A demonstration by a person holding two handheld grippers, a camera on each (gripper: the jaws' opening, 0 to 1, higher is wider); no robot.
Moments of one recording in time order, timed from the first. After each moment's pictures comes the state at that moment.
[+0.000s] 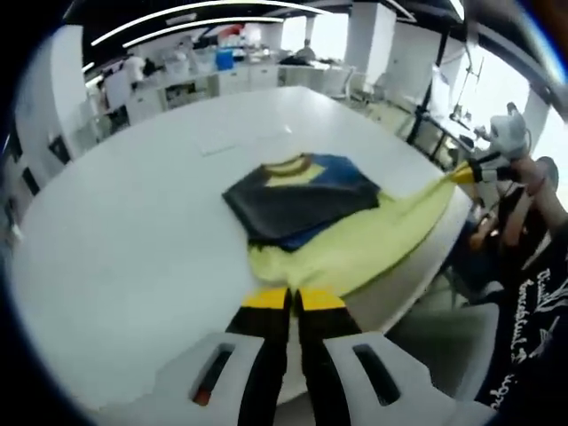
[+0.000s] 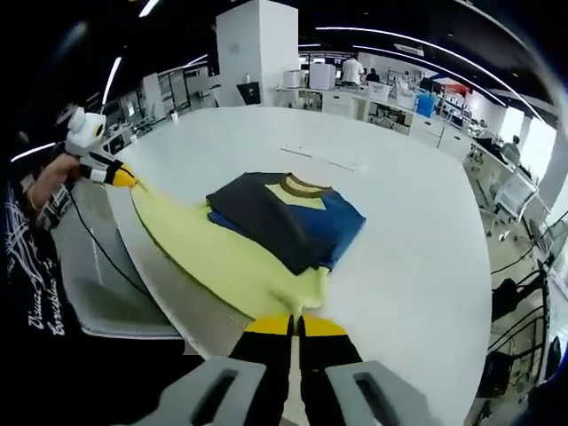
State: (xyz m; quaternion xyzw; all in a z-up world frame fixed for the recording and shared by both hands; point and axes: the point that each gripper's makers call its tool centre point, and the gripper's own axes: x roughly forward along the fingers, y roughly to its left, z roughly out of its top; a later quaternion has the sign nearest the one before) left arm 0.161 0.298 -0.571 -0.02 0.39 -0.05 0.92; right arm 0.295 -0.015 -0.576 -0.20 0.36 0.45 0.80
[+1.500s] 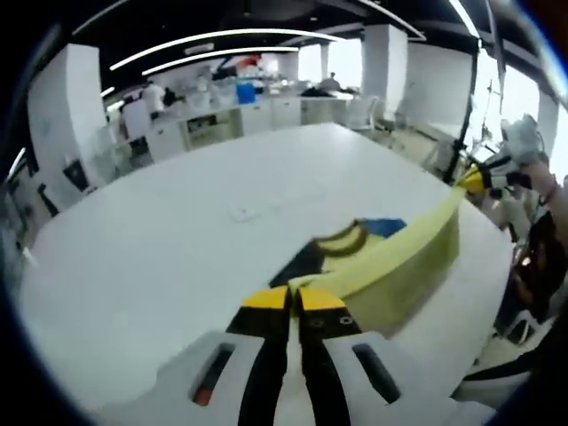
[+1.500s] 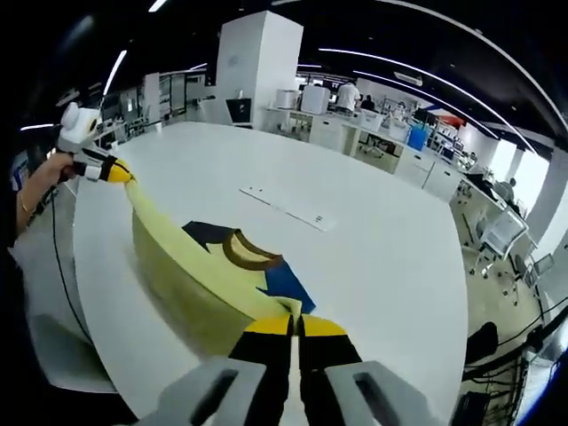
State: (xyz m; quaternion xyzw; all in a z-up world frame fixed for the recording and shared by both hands) left arm 0.312 0.370 -0.549 0.01 0.32 0.00 0.95; right arm 0.457 0.055 -0.560 -0.22 0.29 0.43 0.83
